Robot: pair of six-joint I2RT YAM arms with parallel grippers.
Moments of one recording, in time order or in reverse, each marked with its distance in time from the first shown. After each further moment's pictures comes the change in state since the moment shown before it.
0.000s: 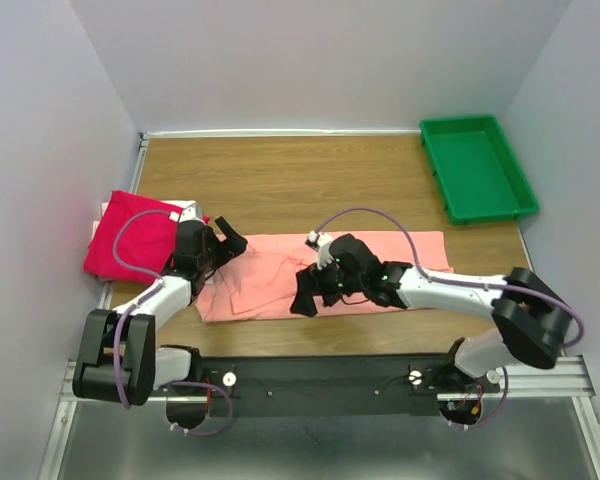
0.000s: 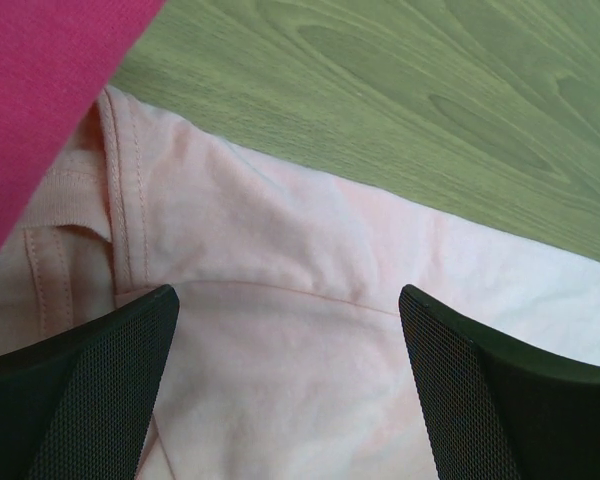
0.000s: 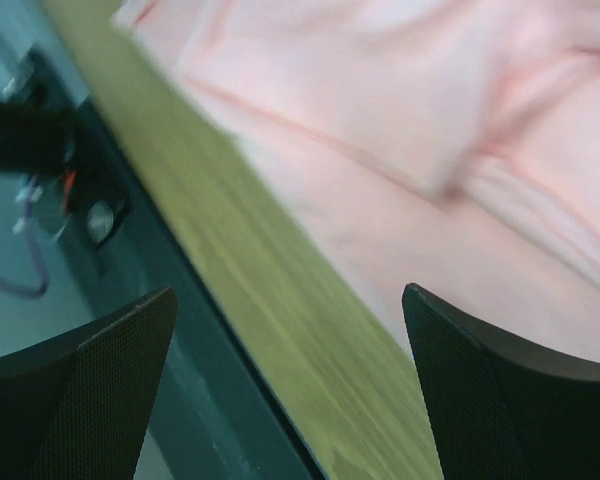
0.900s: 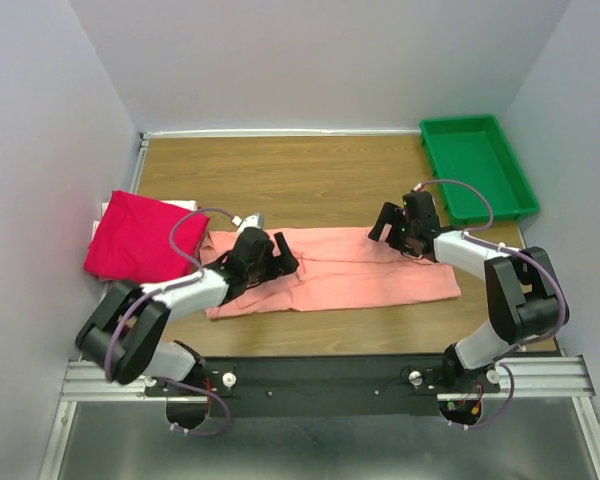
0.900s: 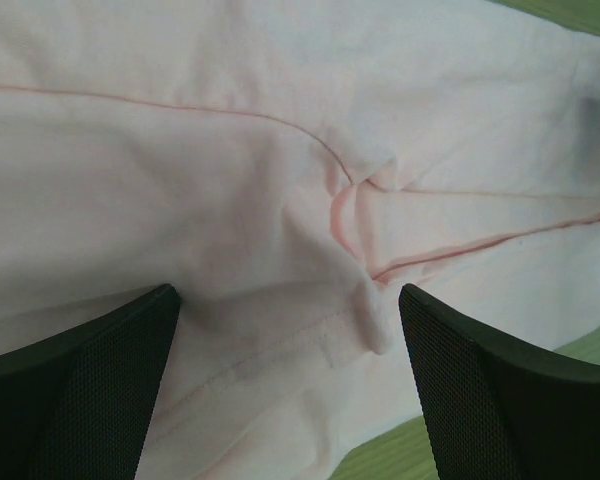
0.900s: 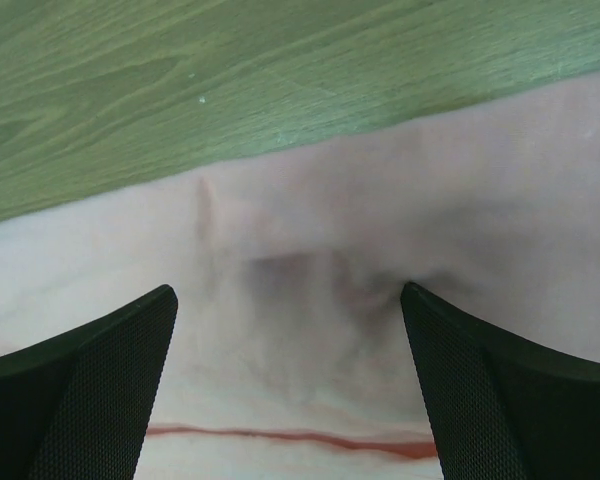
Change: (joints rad) left arm -0.481 0.053 0.058 -0.104 -0.140 -0.153; right arm -0.665 0.071 0.015 -0.130 0.395 0.187
